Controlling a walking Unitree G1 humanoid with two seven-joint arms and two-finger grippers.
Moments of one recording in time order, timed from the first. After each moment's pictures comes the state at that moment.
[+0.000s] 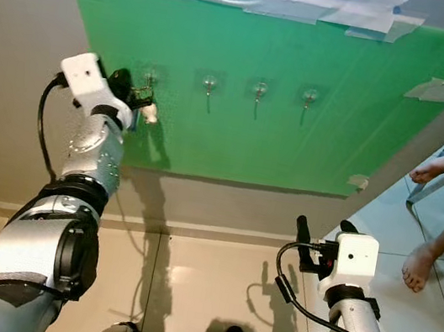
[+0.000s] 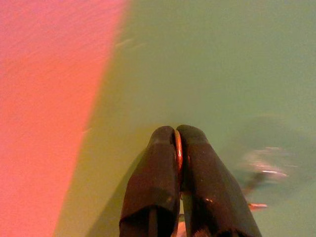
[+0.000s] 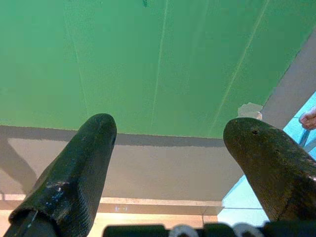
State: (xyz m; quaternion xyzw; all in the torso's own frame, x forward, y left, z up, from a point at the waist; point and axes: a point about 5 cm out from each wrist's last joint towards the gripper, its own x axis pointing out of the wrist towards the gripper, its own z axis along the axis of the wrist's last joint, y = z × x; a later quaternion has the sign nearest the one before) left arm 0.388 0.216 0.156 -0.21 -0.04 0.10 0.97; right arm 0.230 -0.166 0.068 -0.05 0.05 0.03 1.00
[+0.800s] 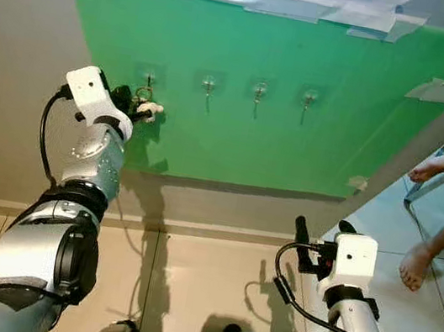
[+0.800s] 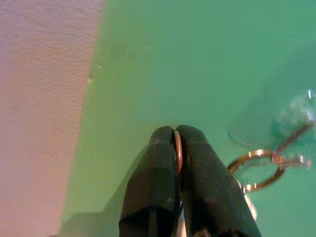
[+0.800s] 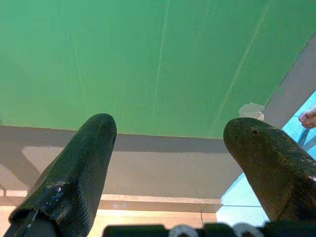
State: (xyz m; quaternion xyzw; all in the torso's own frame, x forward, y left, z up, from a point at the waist) left arm 0.385 0.208 0.141 -0.15 0.01 0.09 0.98; right arm 0.229 -0.164 0.067 -0.05 0.05 0.04 1.00
